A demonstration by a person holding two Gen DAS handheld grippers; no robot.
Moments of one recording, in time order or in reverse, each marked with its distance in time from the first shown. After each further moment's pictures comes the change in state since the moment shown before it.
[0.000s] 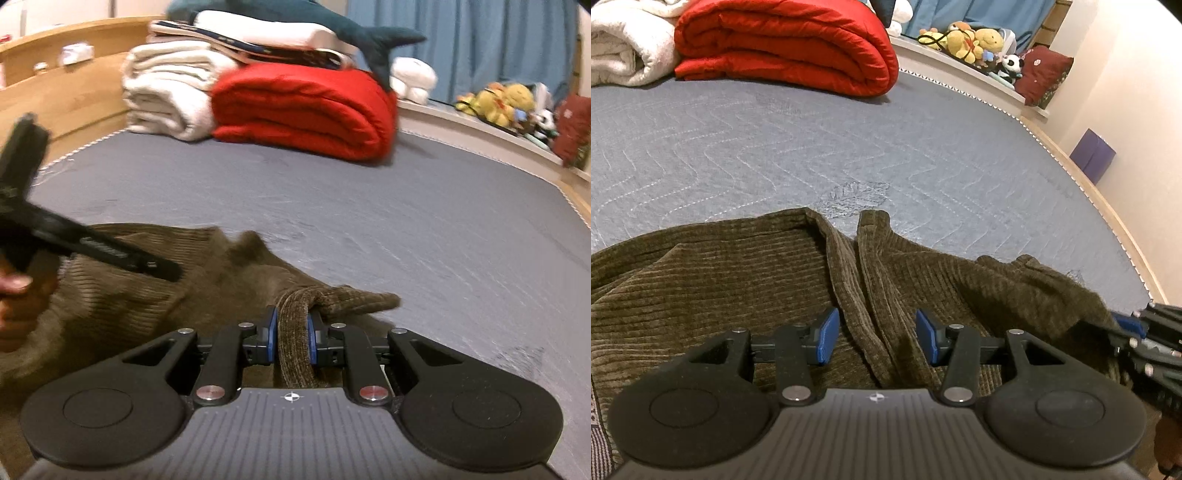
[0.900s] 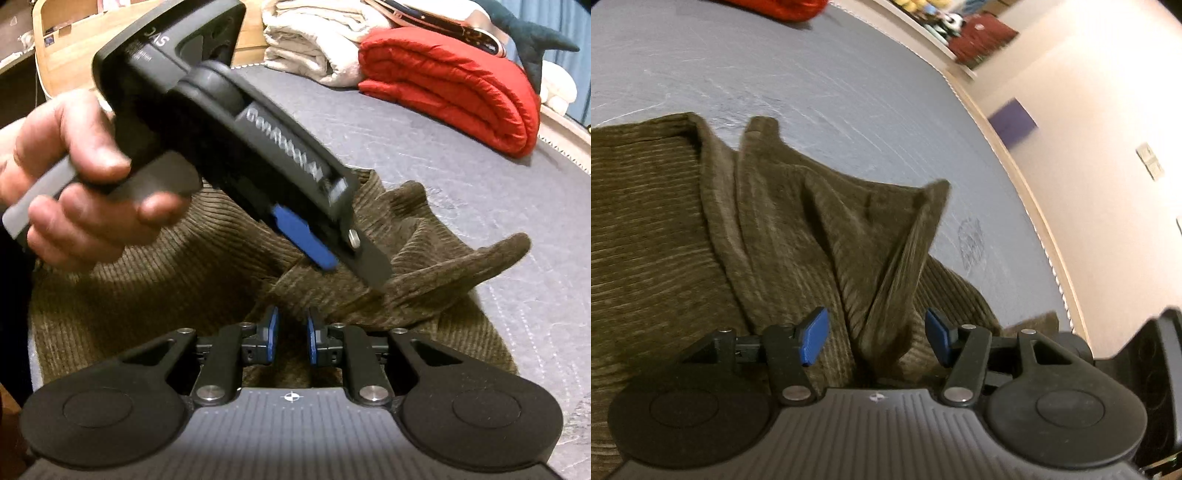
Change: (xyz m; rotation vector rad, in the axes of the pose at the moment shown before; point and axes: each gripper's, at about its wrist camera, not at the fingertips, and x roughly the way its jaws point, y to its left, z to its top) left arm 0.017 -0.026 -0.020 -0.056 0.206 -0.365; right arm 0.023 0.062 -0.019 -0.251 0.155 0.327
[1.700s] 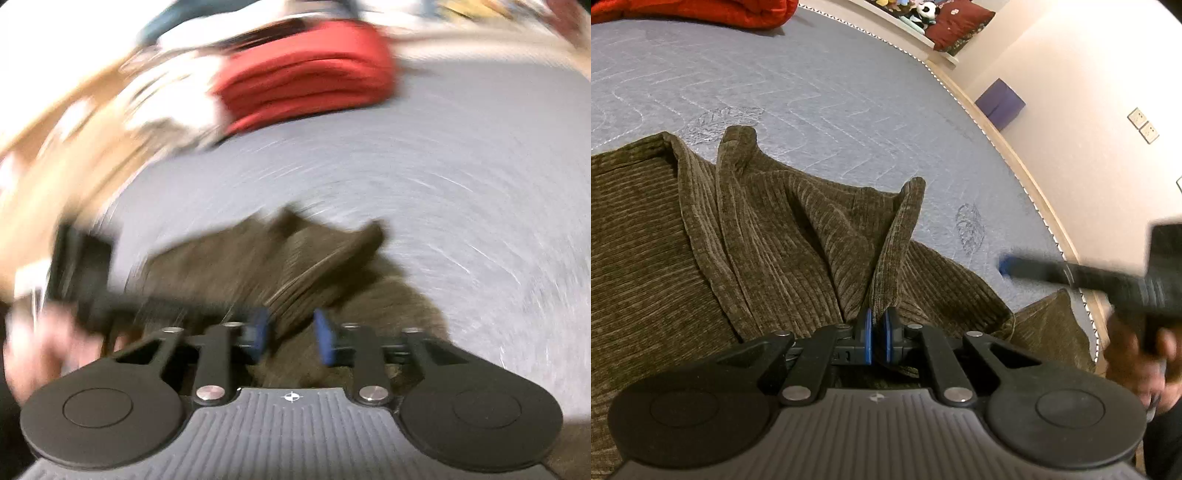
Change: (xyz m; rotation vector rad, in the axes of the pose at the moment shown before) left arm 0.014 -0.007 -0.001 0.106 0.008 0.018; right arm -0.078 -0.110 -0.020 0.696 -0.135 -0.062
